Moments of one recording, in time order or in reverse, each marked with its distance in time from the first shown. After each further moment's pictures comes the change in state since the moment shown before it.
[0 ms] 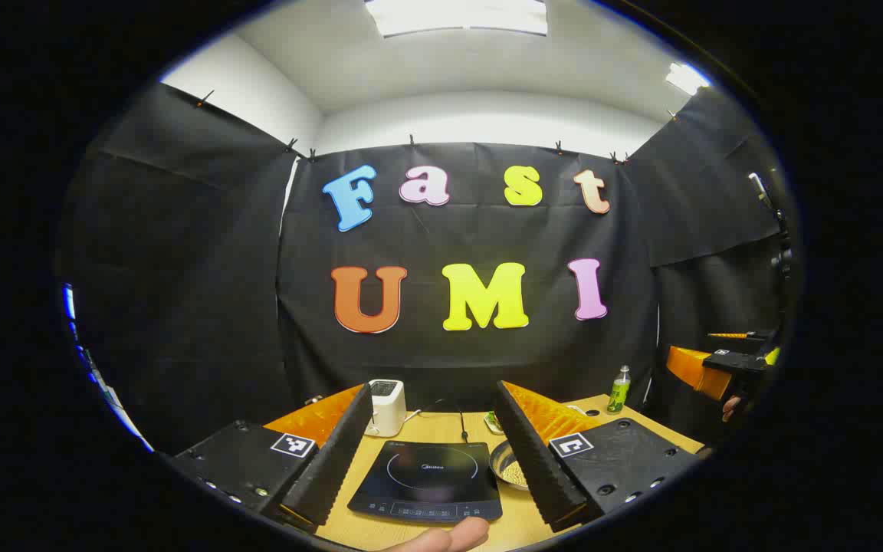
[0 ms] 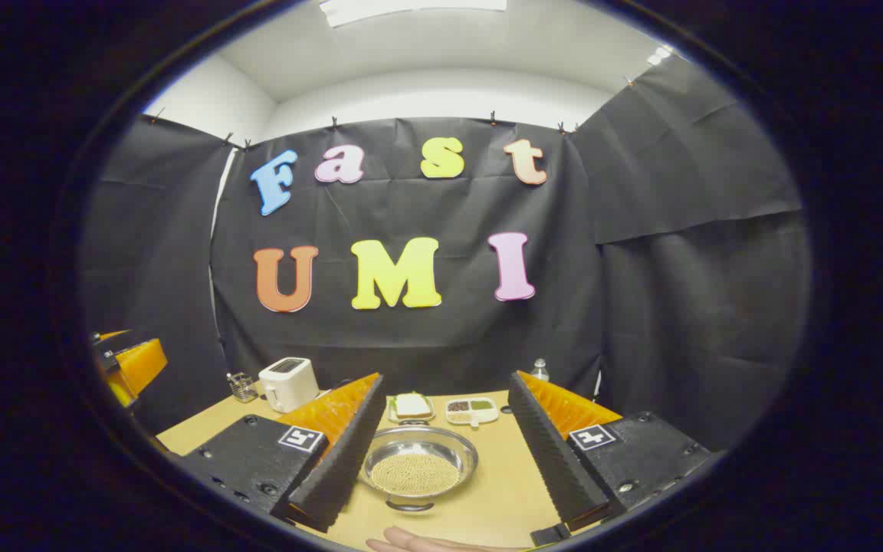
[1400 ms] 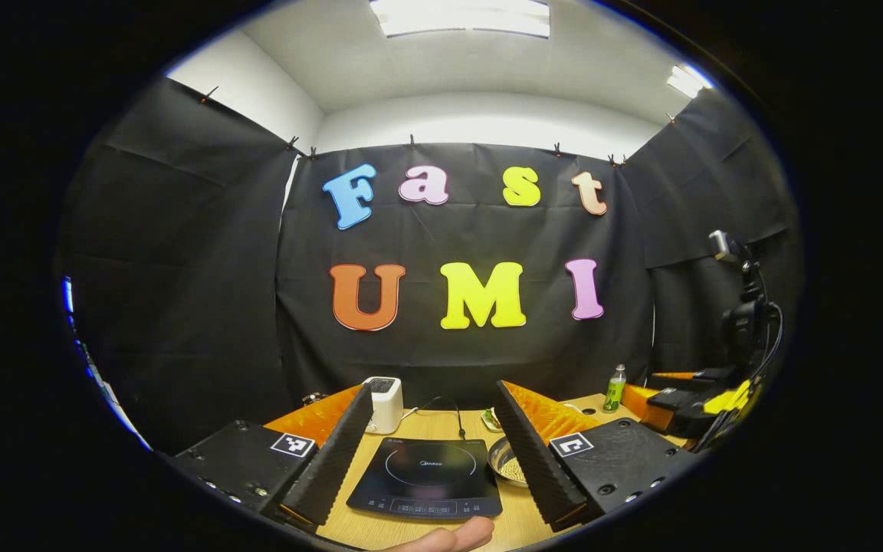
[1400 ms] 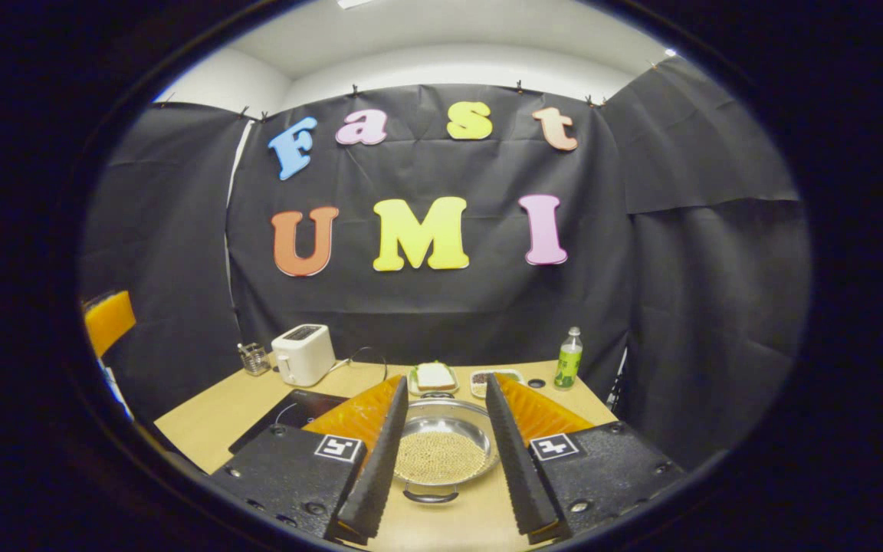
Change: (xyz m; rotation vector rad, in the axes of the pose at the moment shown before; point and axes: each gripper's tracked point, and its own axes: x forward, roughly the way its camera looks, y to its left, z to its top) left arm -0.008 0.003 -0.008 -0.015 0.000 -0.015; right arm 0.049 0.048 -0.073 -0.038 0.142 0.117
